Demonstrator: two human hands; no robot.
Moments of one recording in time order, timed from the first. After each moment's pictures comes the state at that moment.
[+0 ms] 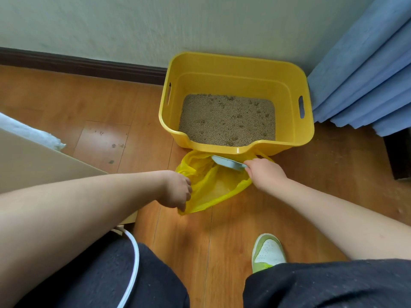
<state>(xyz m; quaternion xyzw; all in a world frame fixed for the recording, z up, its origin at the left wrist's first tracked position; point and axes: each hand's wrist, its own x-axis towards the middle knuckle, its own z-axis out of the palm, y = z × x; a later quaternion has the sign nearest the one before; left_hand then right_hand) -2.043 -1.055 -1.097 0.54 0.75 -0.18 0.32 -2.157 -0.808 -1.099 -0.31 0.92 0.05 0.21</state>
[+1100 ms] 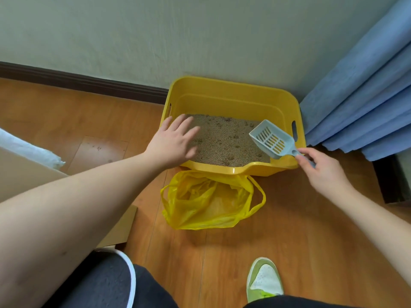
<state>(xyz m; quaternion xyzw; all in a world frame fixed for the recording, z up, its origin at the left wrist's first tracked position) -2.122 -1.094 -1.053 0.05 1.00 -0.02 -0.02 -2.213 -0.724 -1.005 -0.17 0.95 -0.24 0.09</state>
